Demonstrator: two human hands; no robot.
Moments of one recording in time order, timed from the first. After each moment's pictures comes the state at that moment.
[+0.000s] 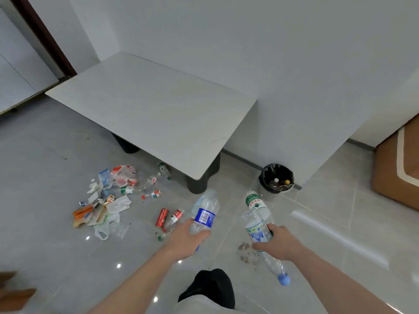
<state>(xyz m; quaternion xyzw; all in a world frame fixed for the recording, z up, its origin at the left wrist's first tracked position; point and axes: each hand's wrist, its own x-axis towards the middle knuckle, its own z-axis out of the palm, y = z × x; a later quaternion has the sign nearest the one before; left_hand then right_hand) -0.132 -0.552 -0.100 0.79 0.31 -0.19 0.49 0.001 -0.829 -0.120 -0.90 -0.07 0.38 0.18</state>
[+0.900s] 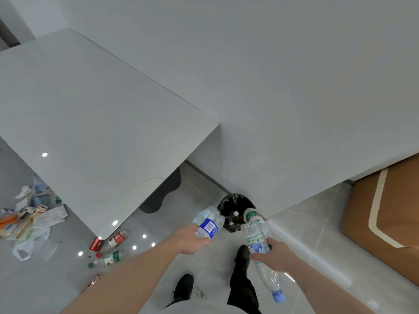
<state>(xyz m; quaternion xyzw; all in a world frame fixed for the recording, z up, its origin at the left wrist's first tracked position) 0.286 -0.681 -0.159 0.80 0.29 -0.37 0.38 0.394 -0.967 -0.158 -0.87 0.00 0.47 0.13</state>
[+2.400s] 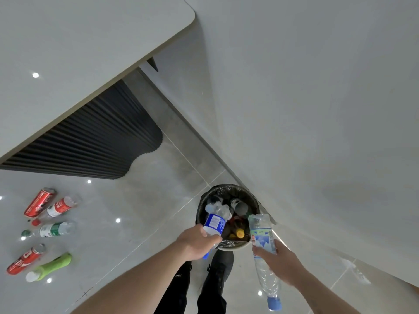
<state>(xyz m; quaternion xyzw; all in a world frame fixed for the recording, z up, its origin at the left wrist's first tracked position) 0.529 -0.773 -0.545 0.64 0.40 -0.42 0.51 0.657 -1.006 -0.539 -0.82 0.07 0.55 0.17</state>
